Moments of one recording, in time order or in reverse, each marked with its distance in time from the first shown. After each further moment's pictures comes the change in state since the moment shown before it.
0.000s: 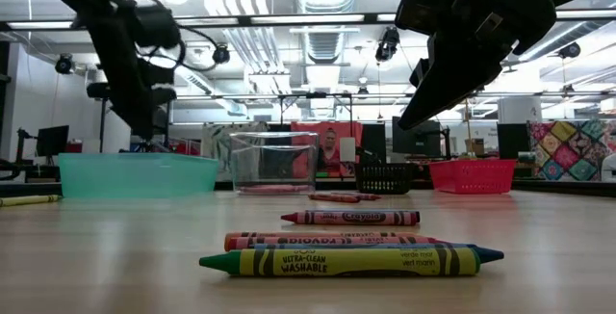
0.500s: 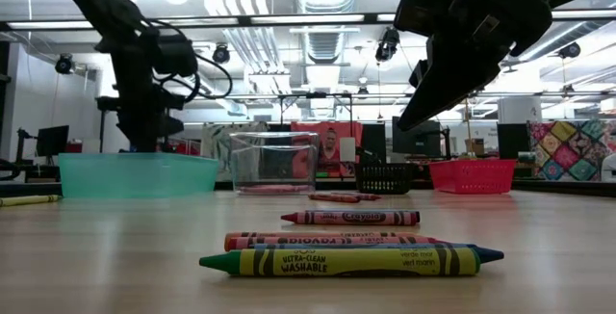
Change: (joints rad) left arm 0.001 0.213 0.000 0.089 -0.125 0.004; right arm -0.010 0.000 0.000 -0.003 0.000 0.000
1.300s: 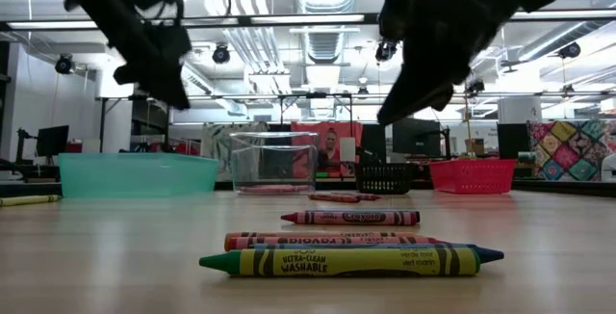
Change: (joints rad) left arm -0.307 -0.327 0.000 0.065 0.157 -0.106; right arm -0.091 0.000 0.029 -0.003 0.000 0.080
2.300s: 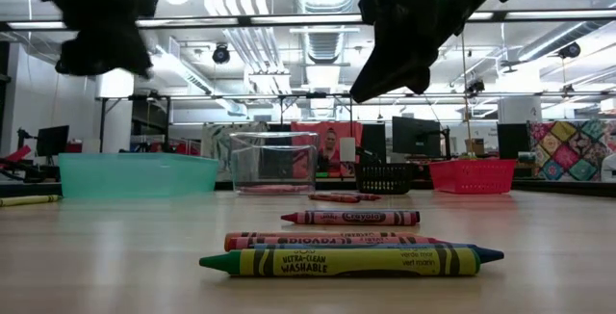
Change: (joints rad) left arm -0.696 -0.061 0.000 -0.099 0.033 -0.671; right arm -0.081 0.000 0.100 -0.043 -0.003 -0.019
